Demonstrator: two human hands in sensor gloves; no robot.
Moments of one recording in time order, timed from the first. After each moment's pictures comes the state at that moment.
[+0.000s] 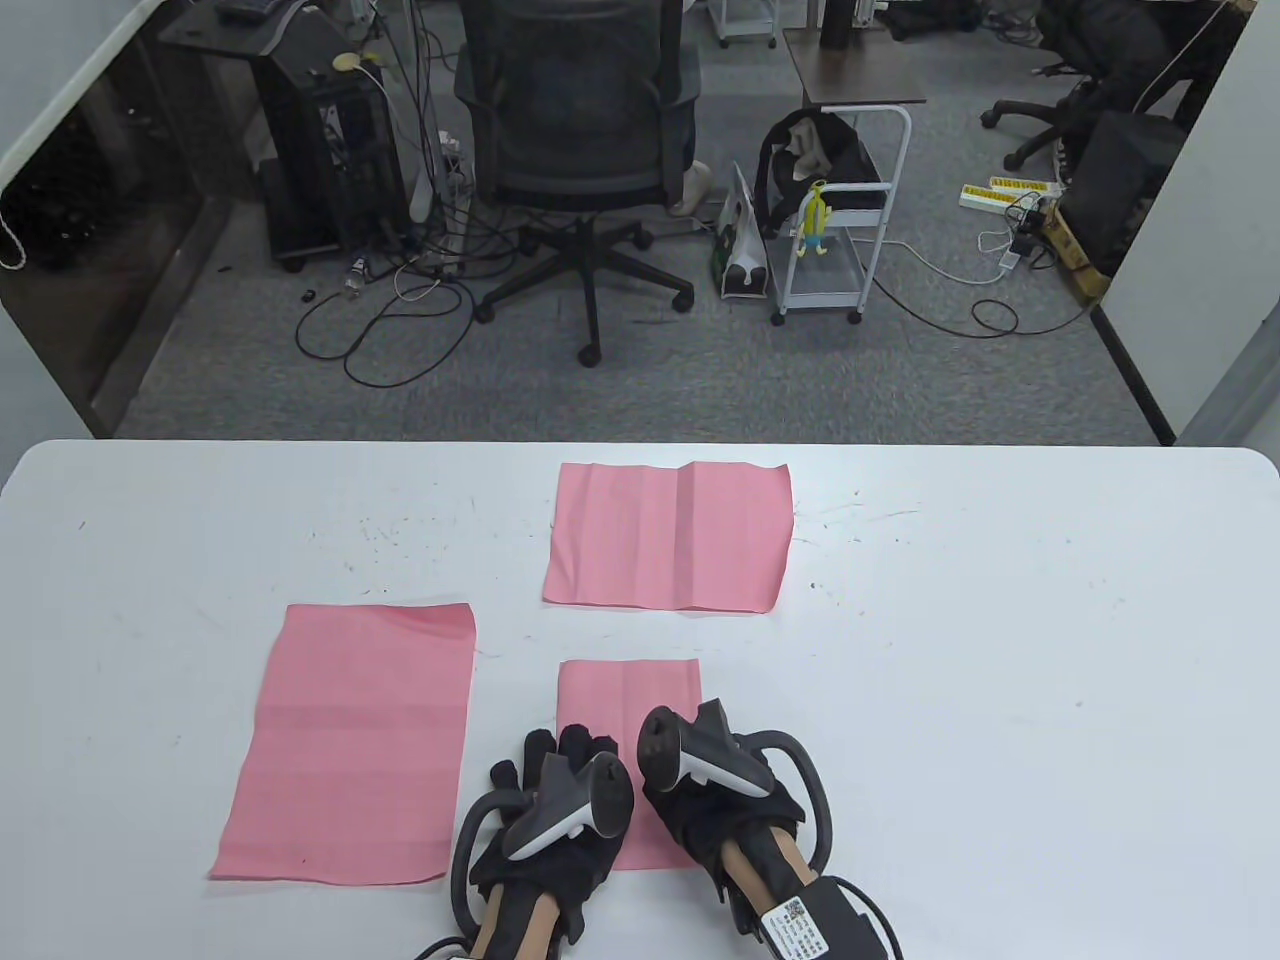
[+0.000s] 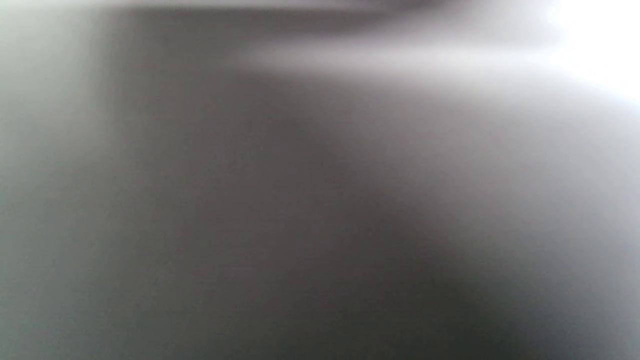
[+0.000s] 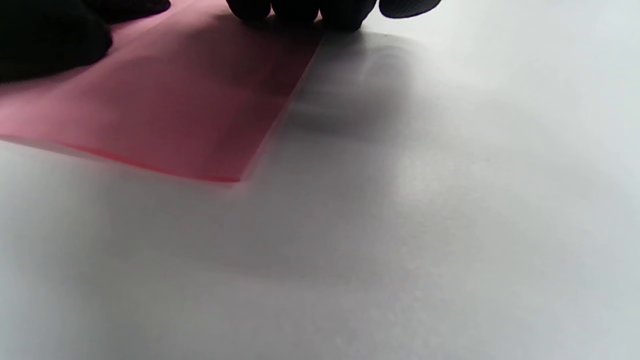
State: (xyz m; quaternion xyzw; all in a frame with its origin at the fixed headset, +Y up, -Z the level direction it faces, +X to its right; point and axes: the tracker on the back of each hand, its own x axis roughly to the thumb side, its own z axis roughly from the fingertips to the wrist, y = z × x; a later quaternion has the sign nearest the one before) left_hand -0.099 -0.807 -0.299 -0.27 -0.08 0.00 0.96; right_hand 0.046 -0.767 -0.327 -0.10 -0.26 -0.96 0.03
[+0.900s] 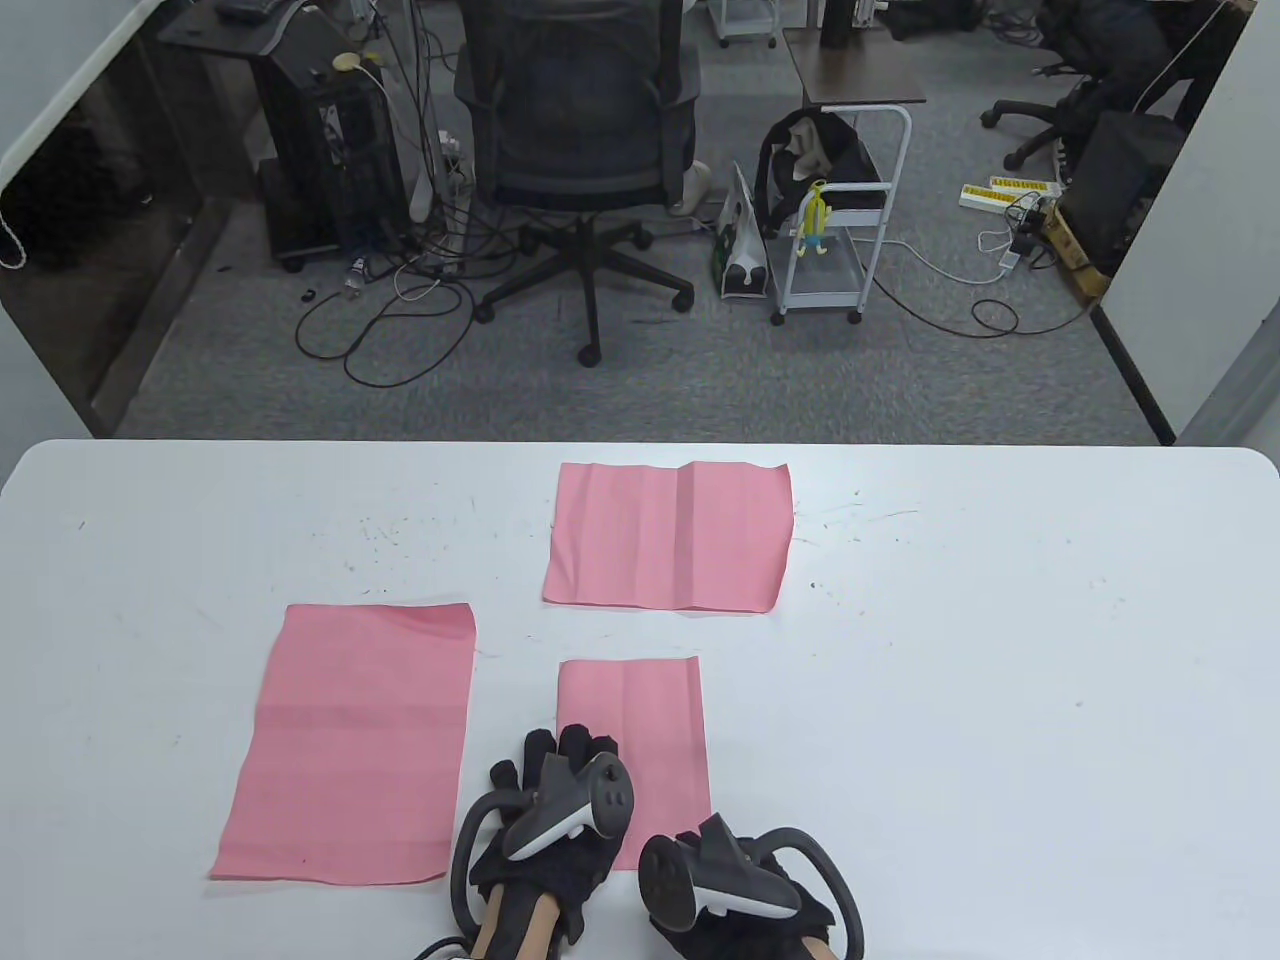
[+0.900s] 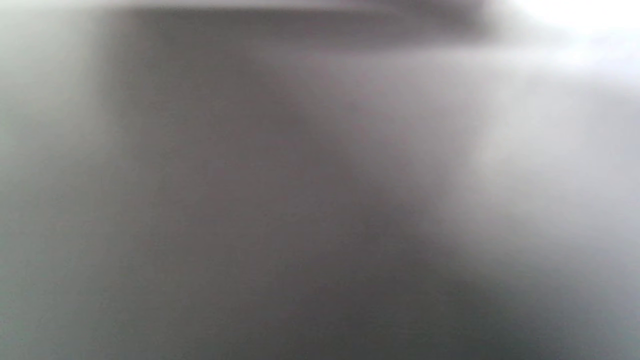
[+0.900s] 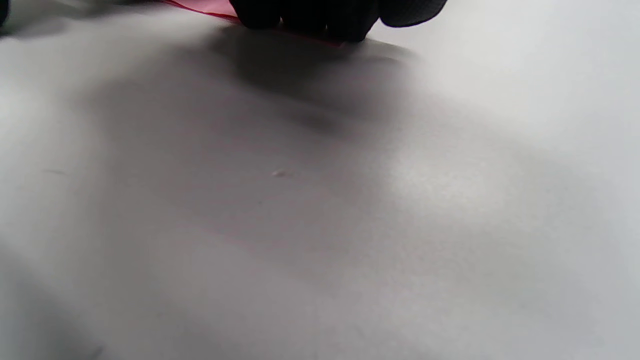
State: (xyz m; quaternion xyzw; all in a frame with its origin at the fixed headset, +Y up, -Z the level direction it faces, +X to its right) left_hand -0.099 -0.807 -0.299 -0.27 -0.08 0.00 0.96; right_hand 0.049 -0.766 -0.235 -0.21 -0.27 -0.94 0.07
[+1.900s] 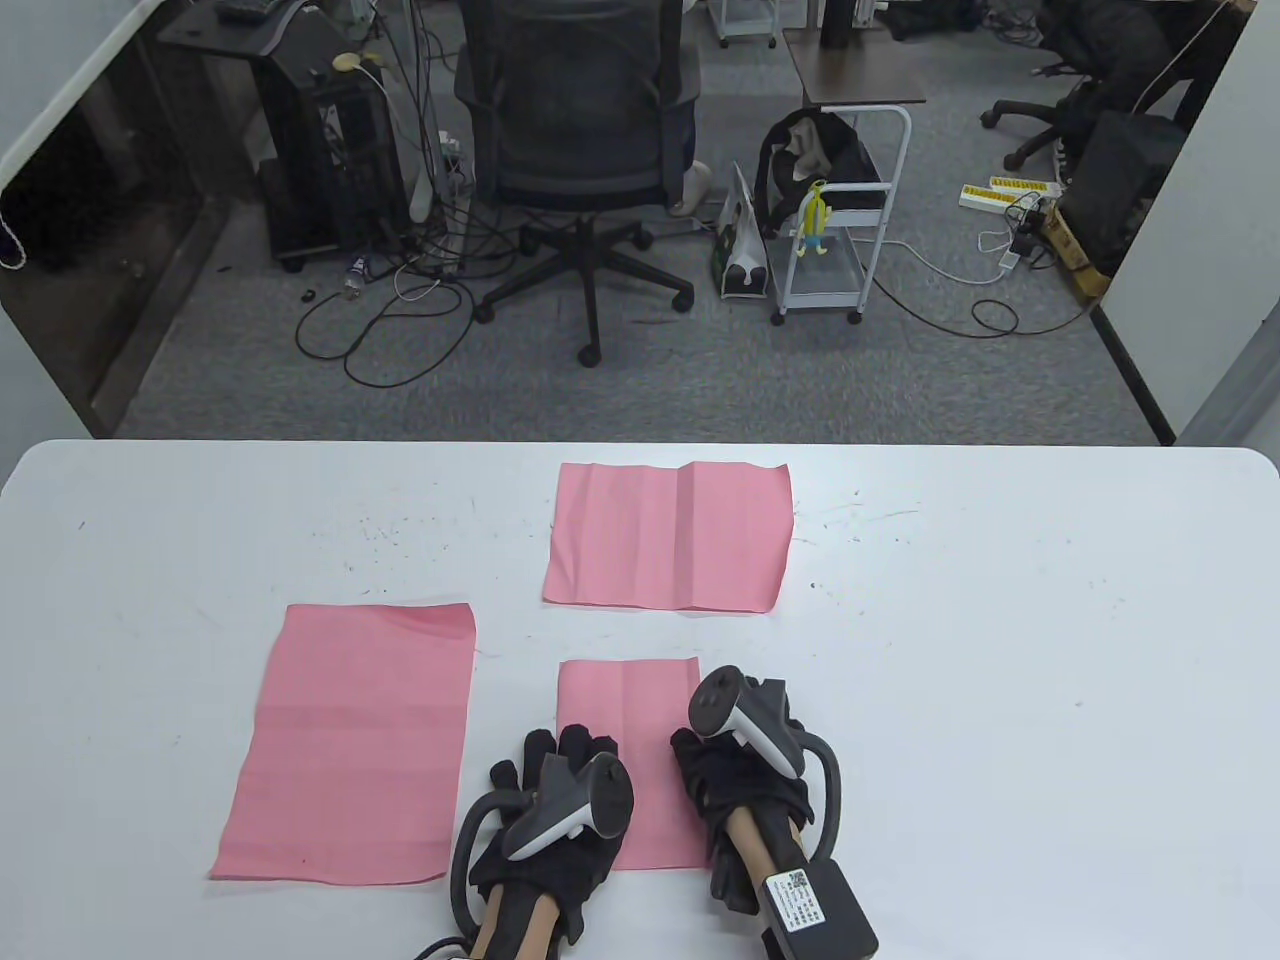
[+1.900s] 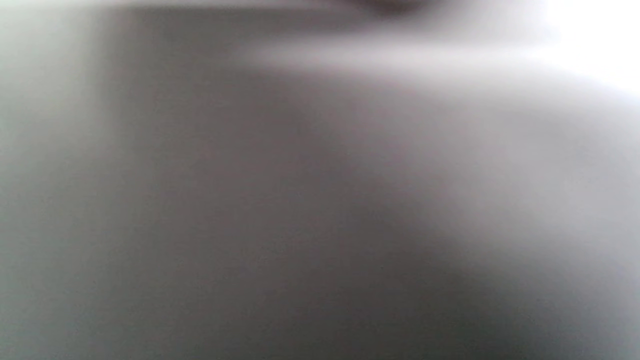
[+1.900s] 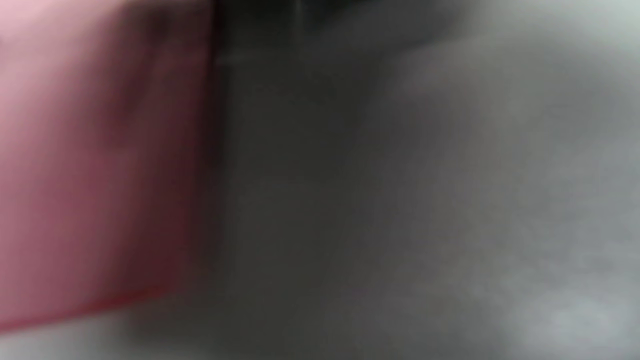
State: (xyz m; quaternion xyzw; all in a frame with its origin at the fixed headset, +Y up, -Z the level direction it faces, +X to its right) left_hand -0.099 -0.807 -0.299 -0.27 -0.08 0.00 0.96; right_hand 0.081 -0.799 -0.358 0.07 -0.29 -0.95 -0.08
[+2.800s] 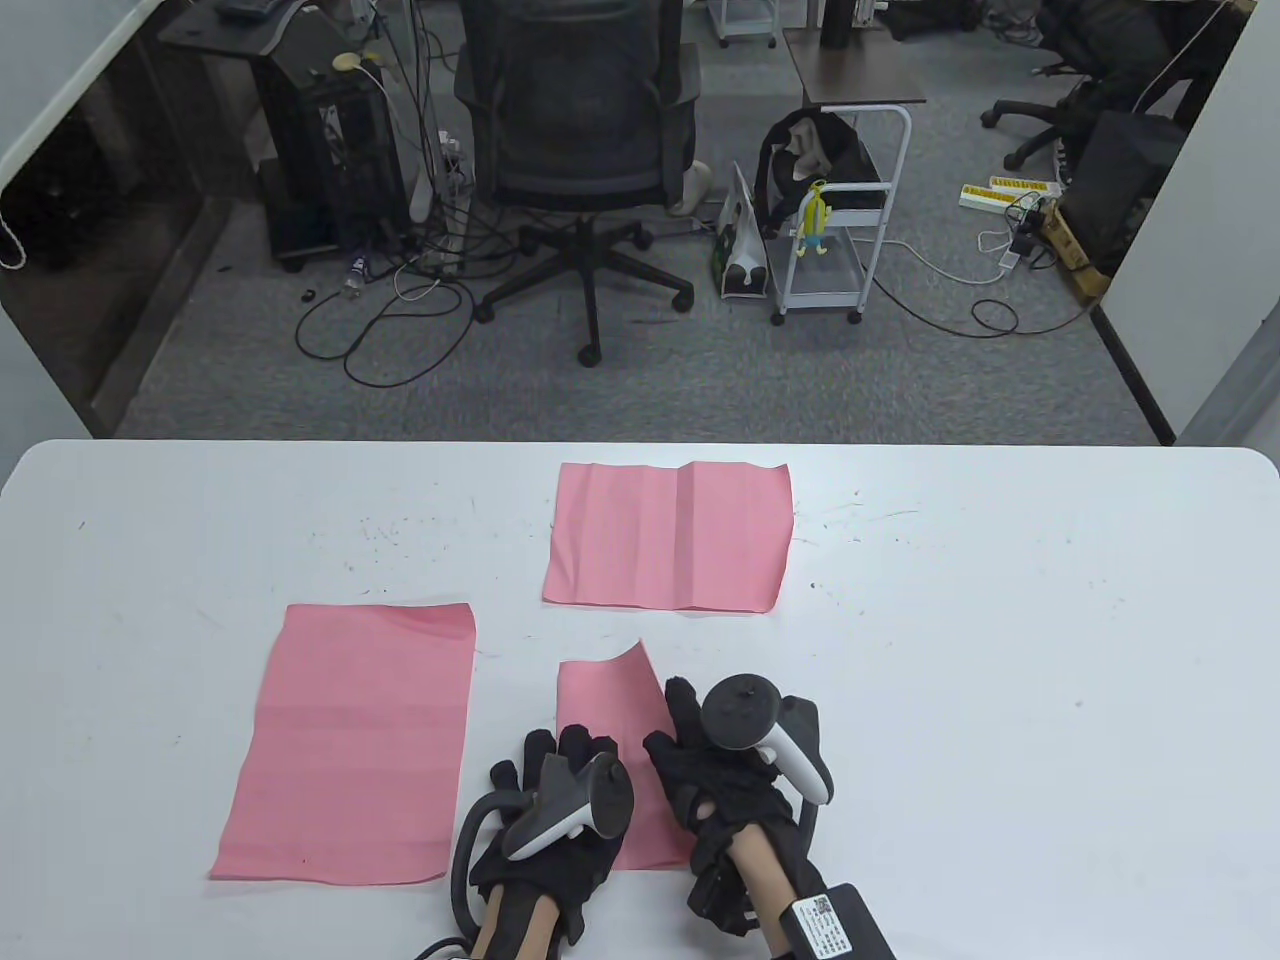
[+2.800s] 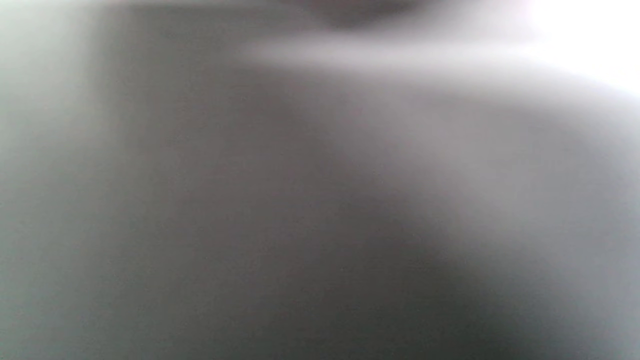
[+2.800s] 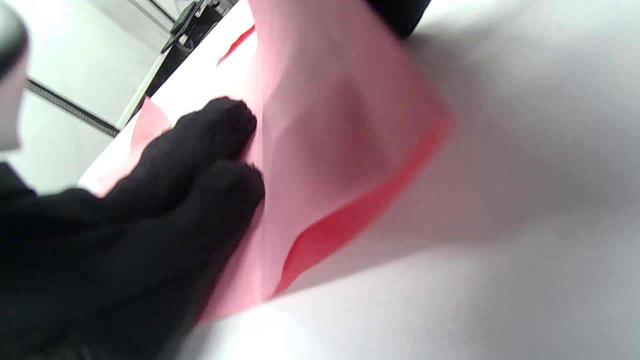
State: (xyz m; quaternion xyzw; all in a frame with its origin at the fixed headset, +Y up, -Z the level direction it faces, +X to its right) left_hand -0.100 -0.808 -0.299 -0.28 -0.08 0.00 0.96; right_hand 0.082 -0.776 -0.338 -0.02 -0.27 -0.89 -0.37
